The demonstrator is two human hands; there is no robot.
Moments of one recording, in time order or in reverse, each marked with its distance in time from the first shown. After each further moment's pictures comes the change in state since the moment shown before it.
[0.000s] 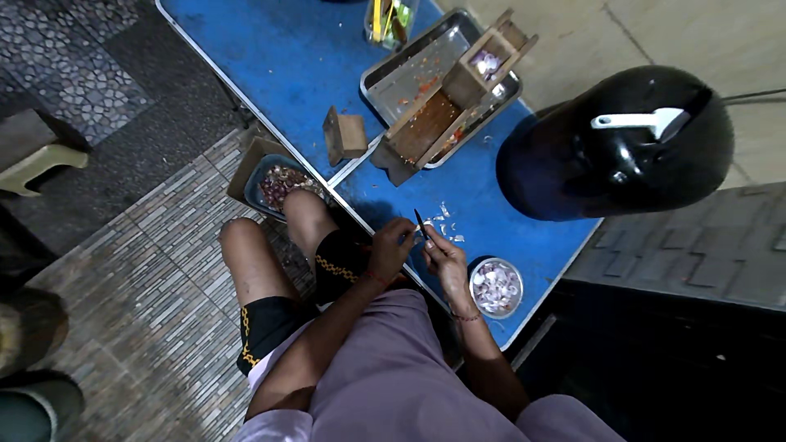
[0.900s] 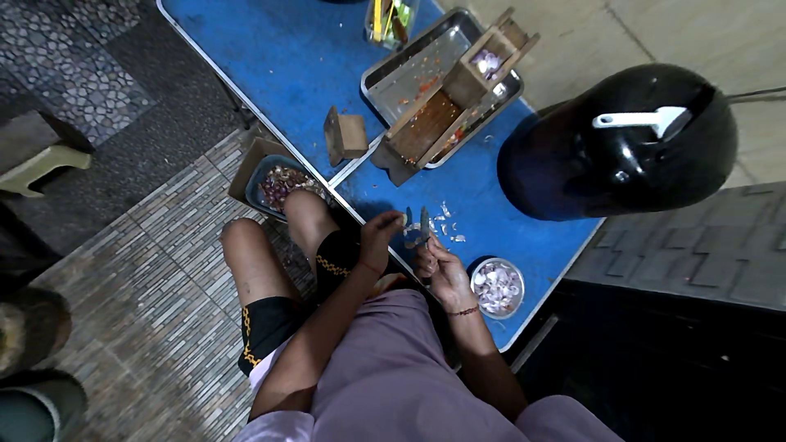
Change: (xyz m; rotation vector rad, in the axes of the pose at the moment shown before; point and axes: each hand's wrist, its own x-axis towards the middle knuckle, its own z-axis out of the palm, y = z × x) left_hand 0.012 0.003 -0.015 -0.637 0.083 -0.573; right_hand 0.009 0.023 -0.004 0.830 -0.189 0.364
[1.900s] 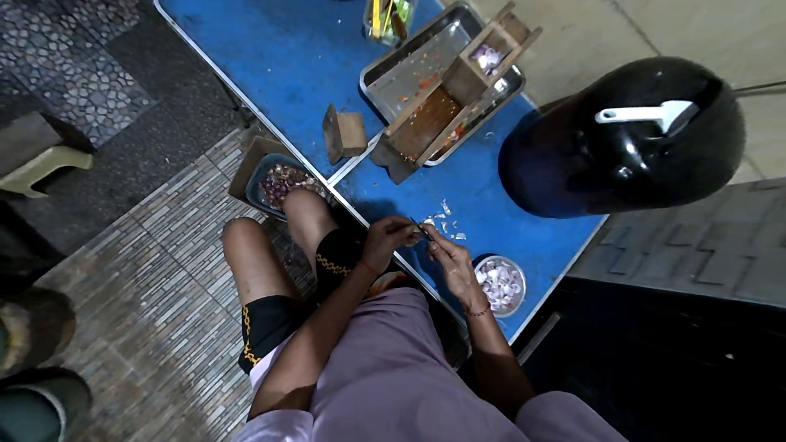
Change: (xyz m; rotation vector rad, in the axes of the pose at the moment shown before) left_hand -0.007 0.006 0.002 0.001 -0.186 -0.109; right_hand -0.012 -0.022 -0.010 -1.325 0.012 -0.535
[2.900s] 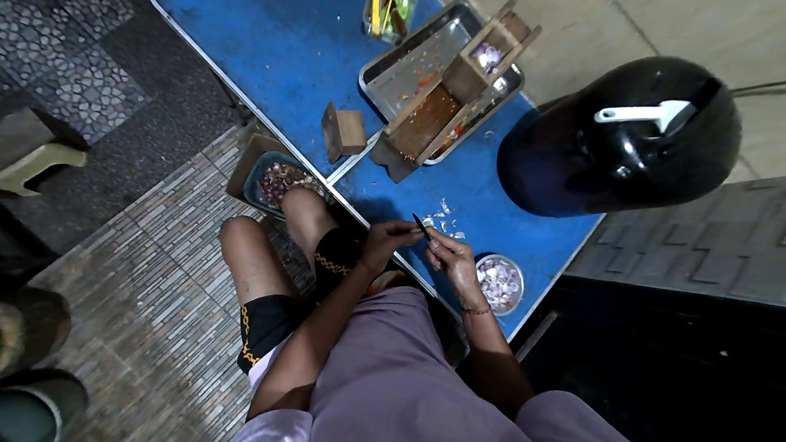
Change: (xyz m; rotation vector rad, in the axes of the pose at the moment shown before) left_hand 0.001 -0.004 -0.004 0.138 -0.042 0.017; right_hand 0.001 -0.012 0.003 0.494 0.028 0.193
